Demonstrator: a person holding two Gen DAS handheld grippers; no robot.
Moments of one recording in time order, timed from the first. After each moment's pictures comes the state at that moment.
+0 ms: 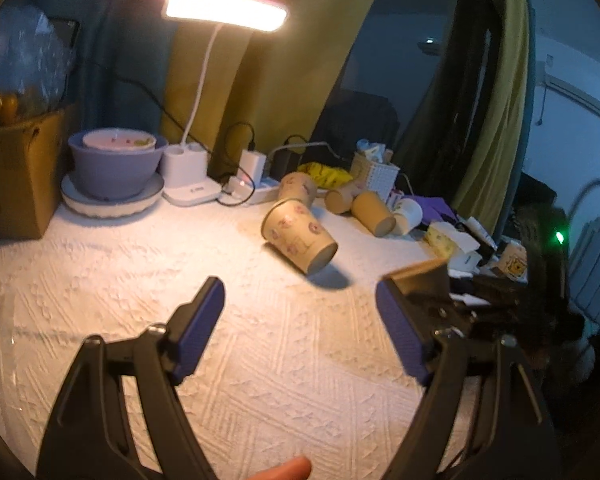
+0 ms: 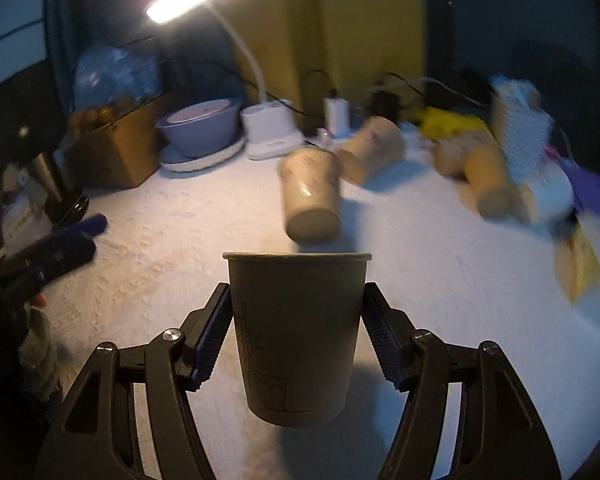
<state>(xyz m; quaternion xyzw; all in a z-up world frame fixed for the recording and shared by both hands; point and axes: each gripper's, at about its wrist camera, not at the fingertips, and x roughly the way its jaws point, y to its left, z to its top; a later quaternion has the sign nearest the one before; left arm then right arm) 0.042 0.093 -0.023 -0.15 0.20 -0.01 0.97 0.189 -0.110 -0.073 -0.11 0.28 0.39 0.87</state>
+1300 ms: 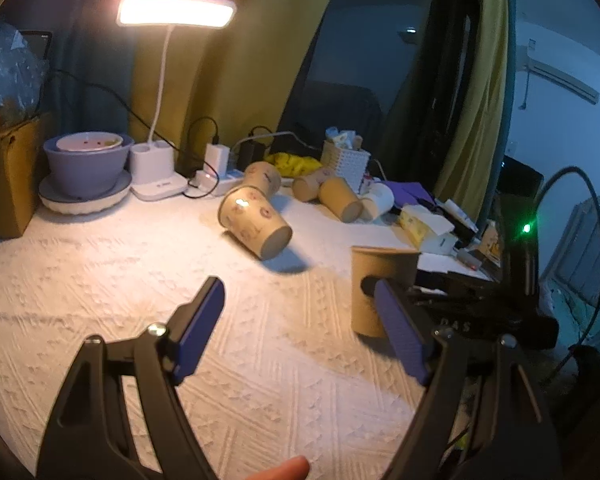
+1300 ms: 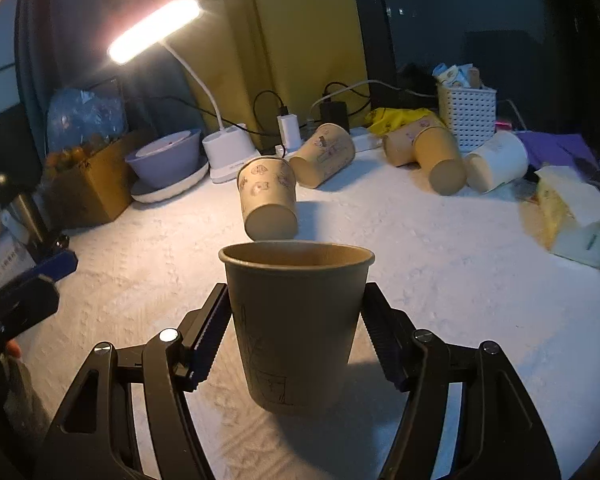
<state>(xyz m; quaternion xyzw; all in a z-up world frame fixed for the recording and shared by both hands) 0.036 0.046 -0.022 -0.13 0.22 -0.04 0.97 0.177 -0.140 -0.086 -0.04 0.26 0.34 0.90</state>
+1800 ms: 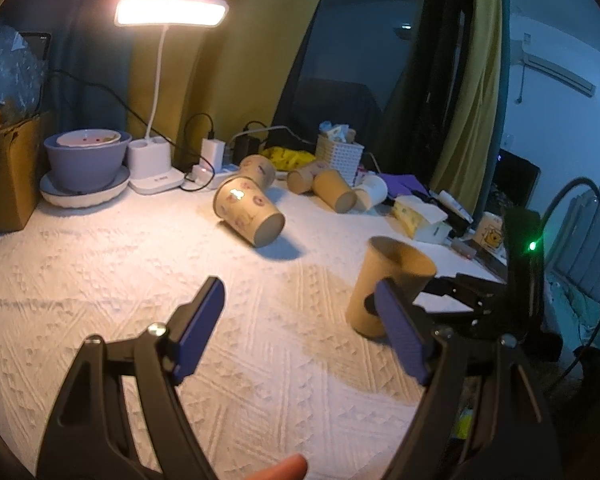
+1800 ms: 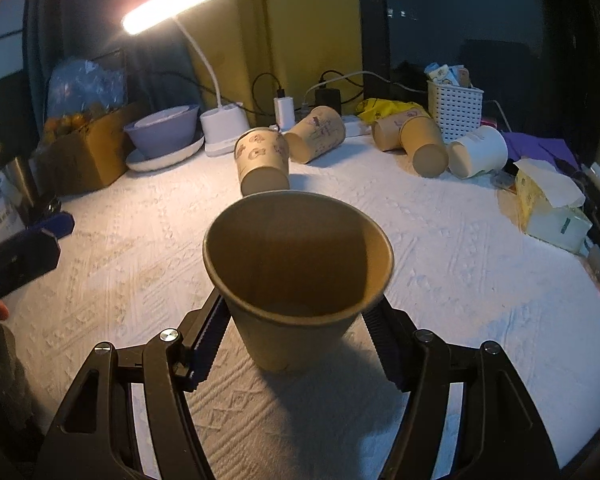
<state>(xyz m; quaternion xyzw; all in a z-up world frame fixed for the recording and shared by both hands) 0.020 0.036 -0.028 -0.13 0.22 -0.04 0.97 0.146 -0.148 -0.102 -0.09 0.26 0.31 0.91</state>
